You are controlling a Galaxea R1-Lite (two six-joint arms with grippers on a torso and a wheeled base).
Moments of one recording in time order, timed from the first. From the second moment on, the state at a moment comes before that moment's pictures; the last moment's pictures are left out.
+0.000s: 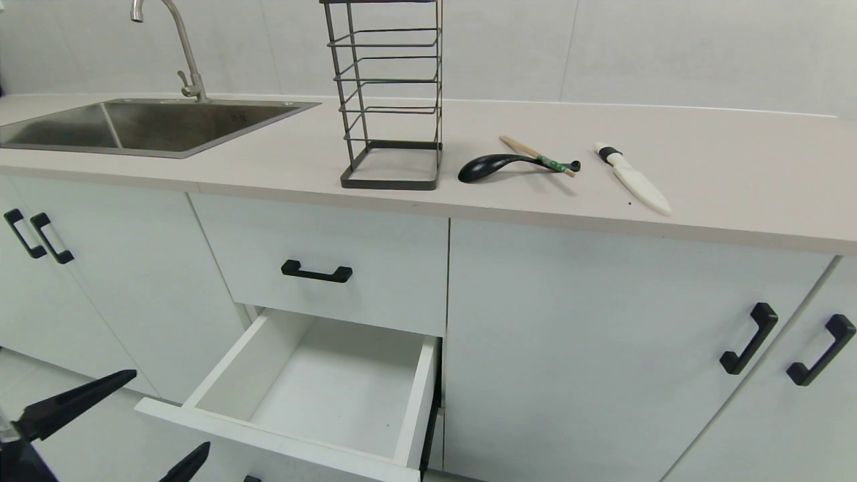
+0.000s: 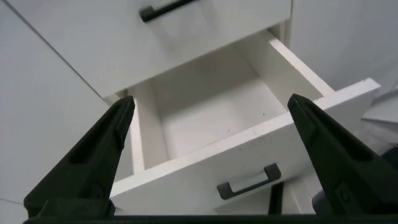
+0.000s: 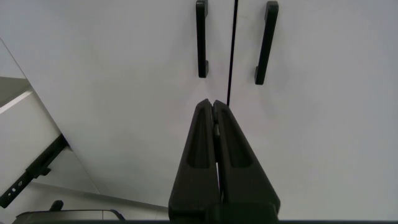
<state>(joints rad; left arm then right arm) -0.21 0.78 -0.01 -0.62 -0.24 0.33 0.00 0.00 0.00 0.00 0.00 0.02</state>
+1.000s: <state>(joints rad) 0.00 0.01 0.00 -0.04 -0.12 0.12 0.00 0.00 0.00 0.00 0.00 0.02</state>
